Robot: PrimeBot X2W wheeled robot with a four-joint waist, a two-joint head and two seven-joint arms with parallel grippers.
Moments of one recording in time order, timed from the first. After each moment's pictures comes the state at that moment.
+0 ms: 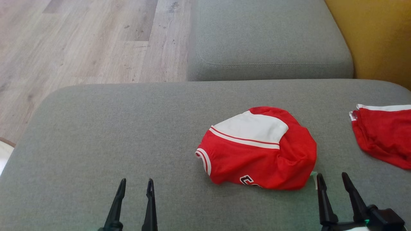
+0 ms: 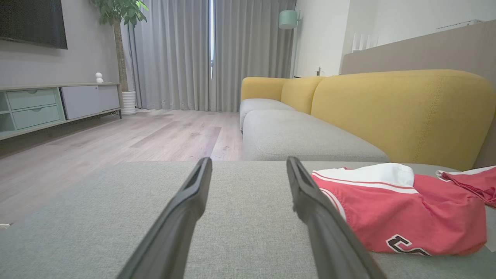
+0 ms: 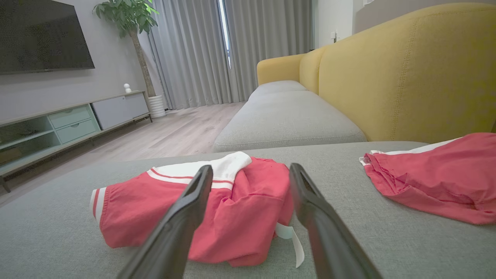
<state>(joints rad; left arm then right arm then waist) 0.23 0.06 -0.28 0.03 -0.14 0.11 -0.25 0.26 -0.04 0.03 0.10 0.17 0.12 -0.26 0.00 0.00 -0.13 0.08</state>
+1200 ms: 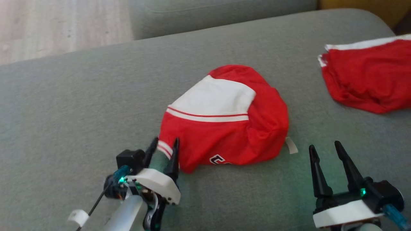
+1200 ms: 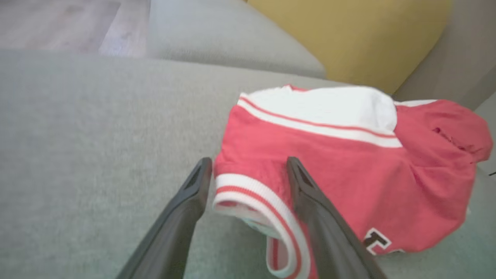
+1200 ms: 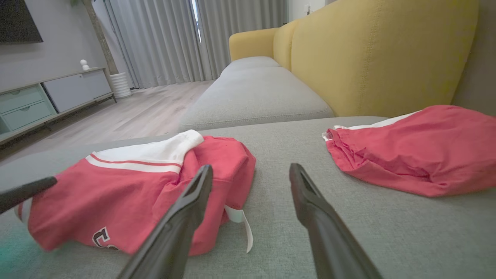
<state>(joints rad) -0.31 0.05 -0.48 0.57 -0.52 -0.01 -0.12 0.12 -0.10 0.10 0.08 0.17 0.12 -0.26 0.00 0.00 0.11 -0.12</state>
